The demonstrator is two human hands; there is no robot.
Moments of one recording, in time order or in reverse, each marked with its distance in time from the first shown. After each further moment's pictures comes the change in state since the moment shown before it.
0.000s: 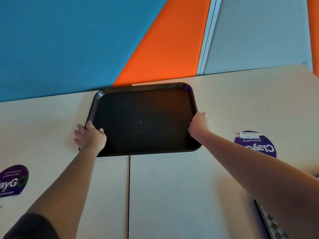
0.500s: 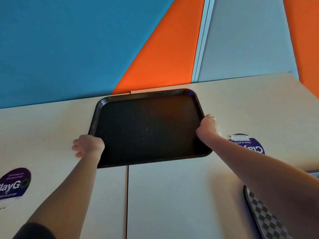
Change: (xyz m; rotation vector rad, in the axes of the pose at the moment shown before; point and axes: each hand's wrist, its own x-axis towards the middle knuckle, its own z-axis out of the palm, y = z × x) left_hand -0.021 0.011 -0.014 -0.263 0.037 -0.355; right_hand -0.011 0.026 -0.026 0.161 0.097 0.117
